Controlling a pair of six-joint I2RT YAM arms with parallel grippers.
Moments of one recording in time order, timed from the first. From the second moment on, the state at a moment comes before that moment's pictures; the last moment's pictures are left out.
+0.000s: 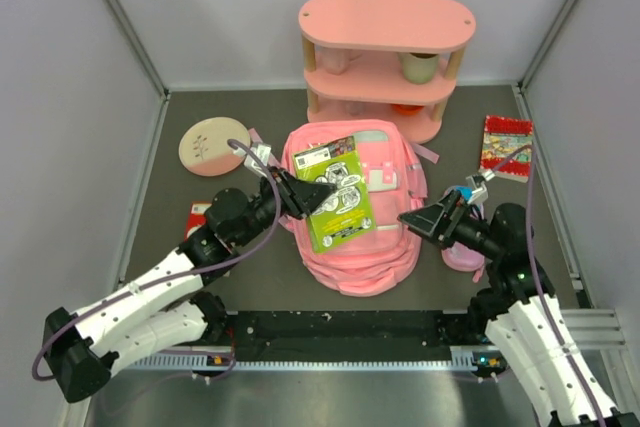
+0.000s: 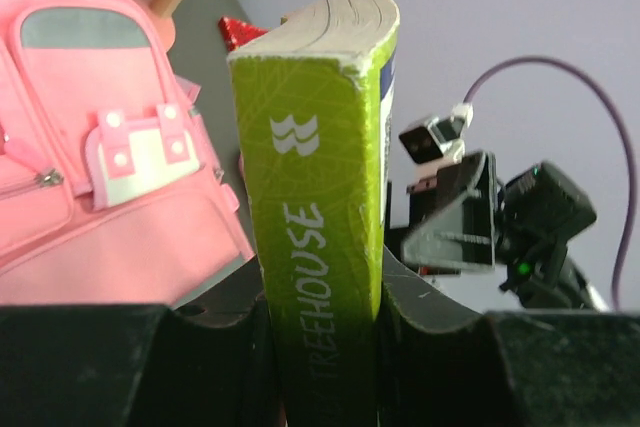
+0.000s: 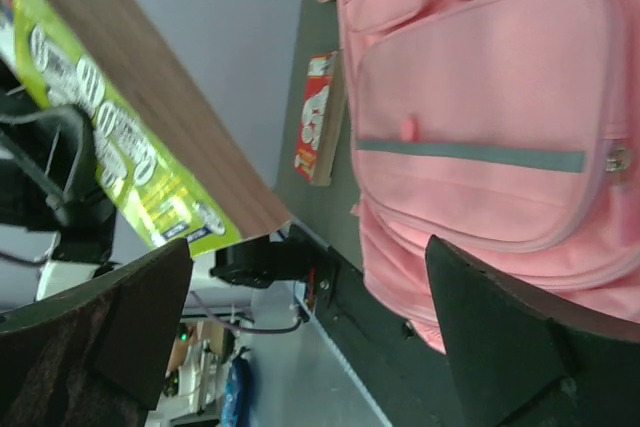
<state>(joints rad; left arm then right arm) -0.81 0.83 0.65 0.22 0.05 -0.78 0.18 0.45 0.39 -0.21 -0.67 1.02</state>
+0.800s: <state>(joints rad) -0.81 1.08 0.58 0.73 -0.02 -1.09 0.66 0.67 0.34 0.31 -0.37 1.17</state>
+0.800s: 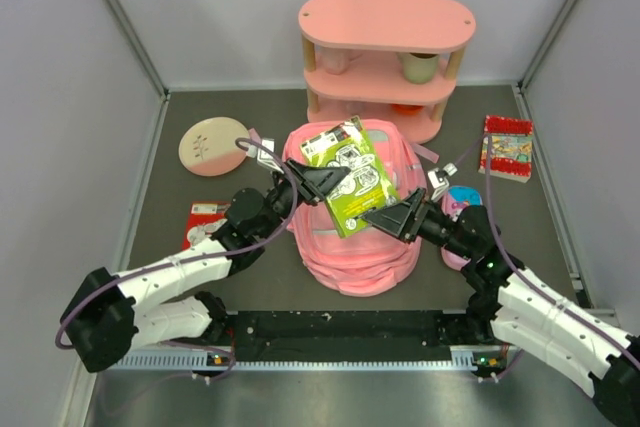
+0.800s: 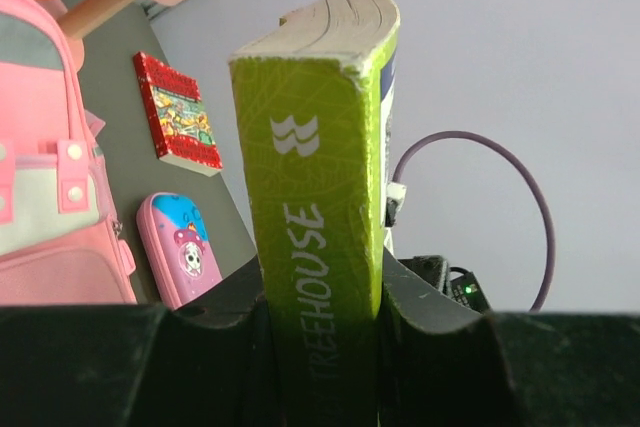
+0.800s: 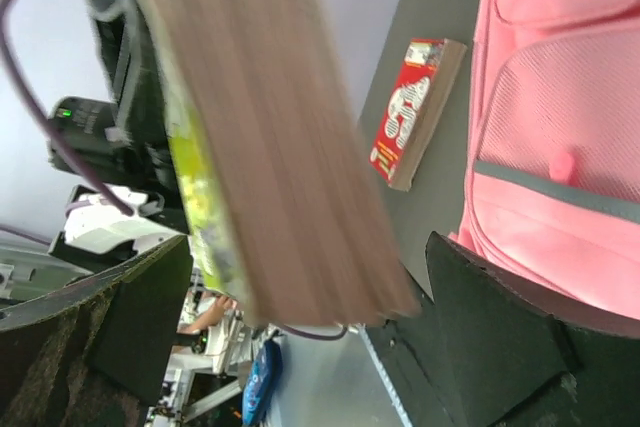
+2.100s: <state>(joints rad) -0.82 1.10 0.58 0.64 0.11 -1.06 0.66 0.70 0.33 0.49 -0.37 1.17</state>
